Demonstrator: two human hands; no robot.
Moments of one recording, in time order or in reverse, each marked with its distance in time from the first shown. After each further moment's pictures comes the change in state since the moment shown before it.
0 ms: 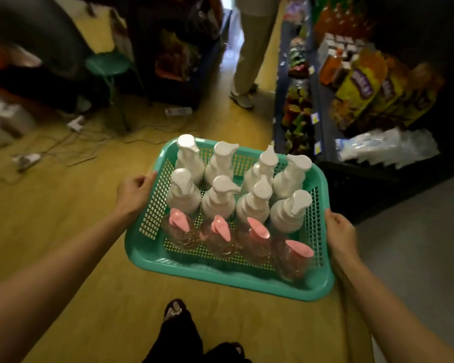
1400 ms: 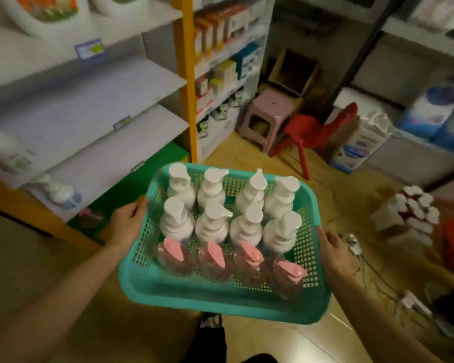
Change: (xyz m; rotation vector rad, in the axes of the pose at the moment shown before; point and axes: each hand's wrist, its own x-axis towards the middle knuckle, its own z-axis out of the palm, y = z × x) left_hand -0.058 -0.286 -0.340 -0.353 1.737 -1.086; right_hand -0.312 -0.377 0.787 -0.672 -1.657 -0.923
